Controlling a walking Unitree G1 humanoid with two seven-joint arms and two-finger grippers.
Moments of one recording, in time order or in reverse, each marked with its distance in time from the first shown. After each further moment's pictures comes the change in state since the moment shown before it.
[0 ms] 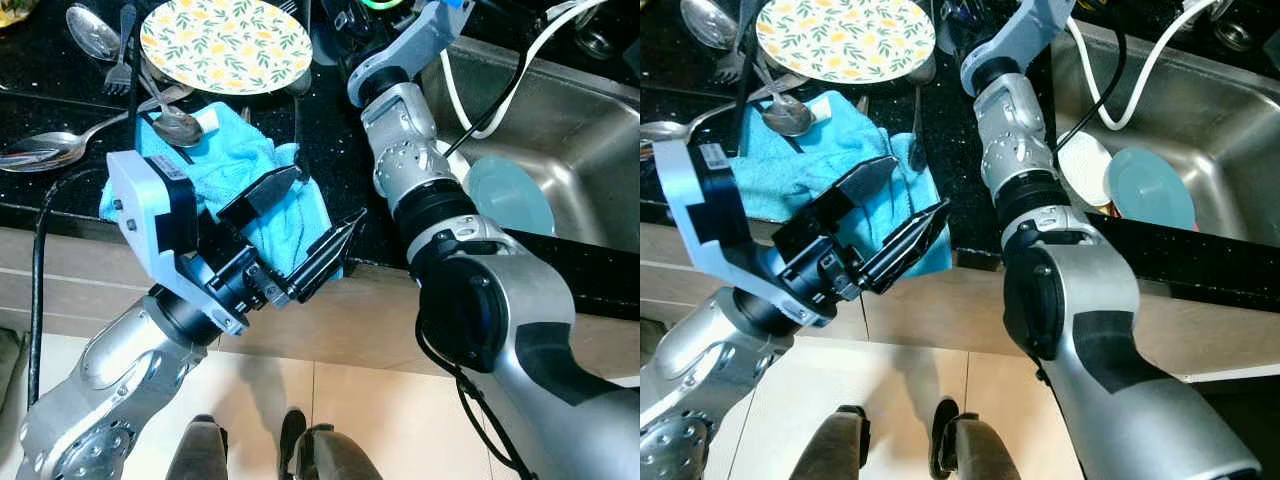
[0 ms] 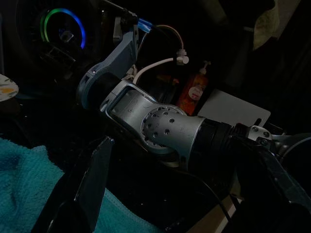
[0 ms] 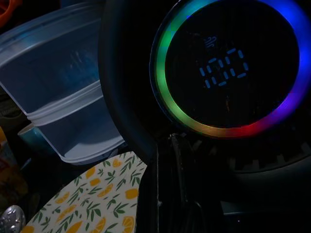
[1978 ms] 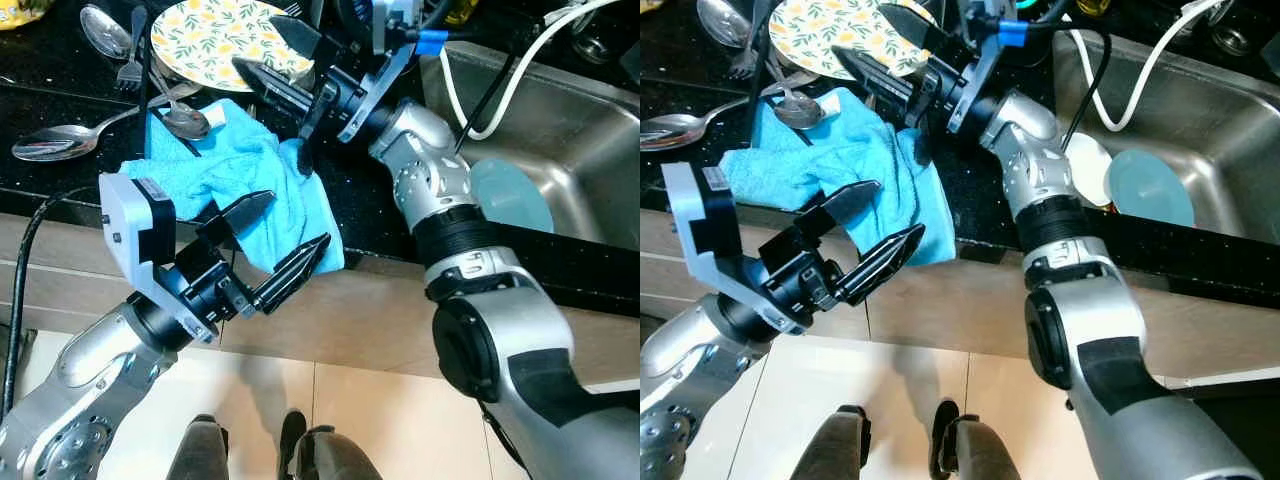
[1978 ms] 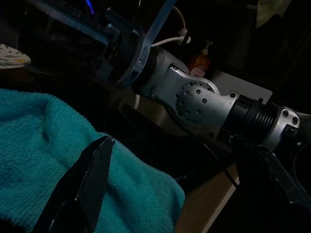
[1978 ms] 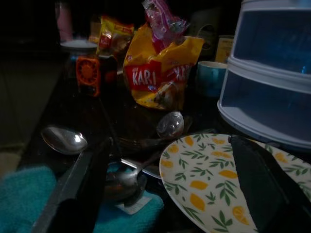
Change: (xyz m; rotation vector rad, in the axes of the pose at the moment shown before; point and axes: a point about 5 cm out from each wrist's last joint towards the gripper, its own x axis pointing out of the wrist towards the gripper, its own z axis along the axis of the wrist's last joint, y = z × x) left arm -0.023 0.021 -0.012 0.012 0.092 -0.009; right arm -0.030 0.031 -0.002 -0.381 0.166 0.871
